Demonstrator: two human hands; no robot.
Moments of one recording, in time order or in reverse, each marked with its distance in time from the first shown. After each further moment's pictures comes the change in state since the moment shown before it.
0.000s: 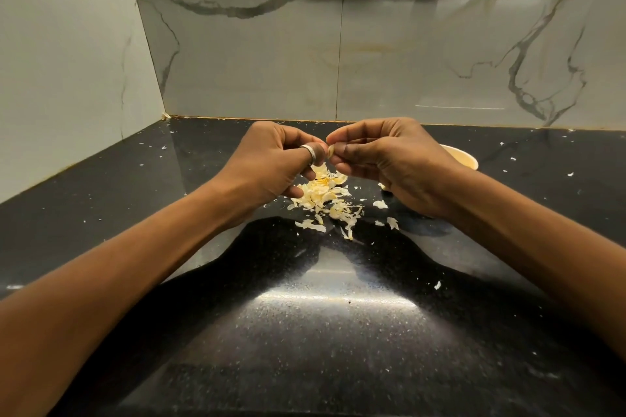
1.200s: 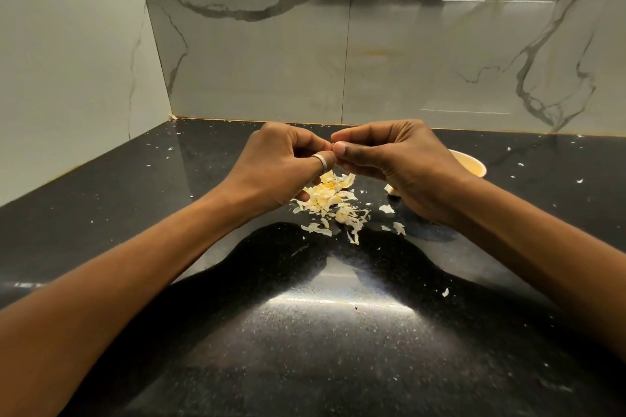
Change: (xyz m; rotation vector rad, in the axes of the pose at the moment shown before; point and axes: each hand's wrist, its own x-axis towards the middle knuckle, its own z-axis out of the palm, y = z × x) left_hand 0.003 -0.007 -0.002 0.194 -0.002 0.207; right_hand 0.000 0.002 0.001 -0.061 0.010 -0.084
